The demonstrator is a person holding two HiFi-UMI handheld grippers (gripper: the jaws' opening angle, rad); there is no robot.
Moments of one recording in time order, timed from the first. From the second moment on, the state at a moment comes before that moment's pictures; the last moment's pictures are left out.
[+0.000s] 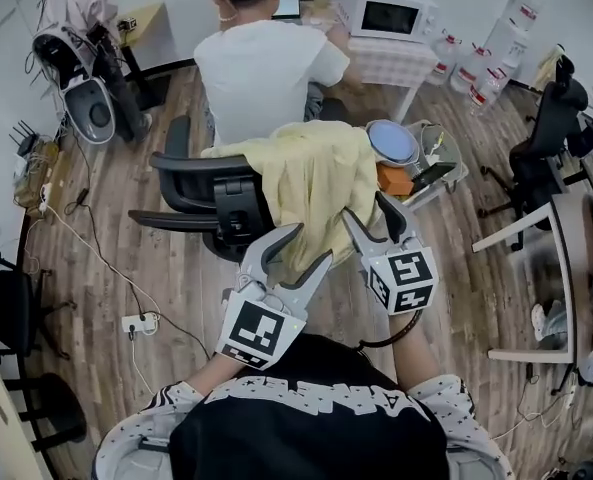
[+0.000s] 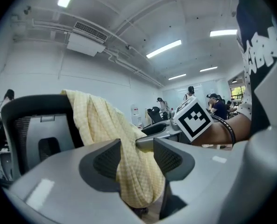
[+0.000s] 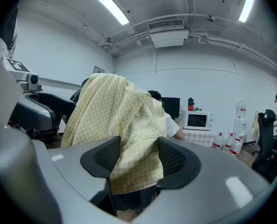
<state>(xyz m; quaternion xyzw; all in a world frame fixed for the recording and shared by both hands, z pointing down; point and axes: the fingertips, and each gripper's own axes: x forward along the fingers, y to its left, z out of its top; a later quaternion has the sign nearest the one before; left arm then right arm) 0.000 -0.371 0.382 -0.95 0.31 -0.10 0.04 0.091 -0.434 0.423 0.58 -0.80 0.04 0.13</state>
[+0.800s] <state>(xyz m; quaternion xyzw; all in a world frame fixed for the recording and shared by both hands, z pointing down) -0.021 -0.368 0.407 -0.89 0.43 -0.14 -0.02 0.059 -0.369 0.377 0.43 -0.90 0.04 0.08</state>
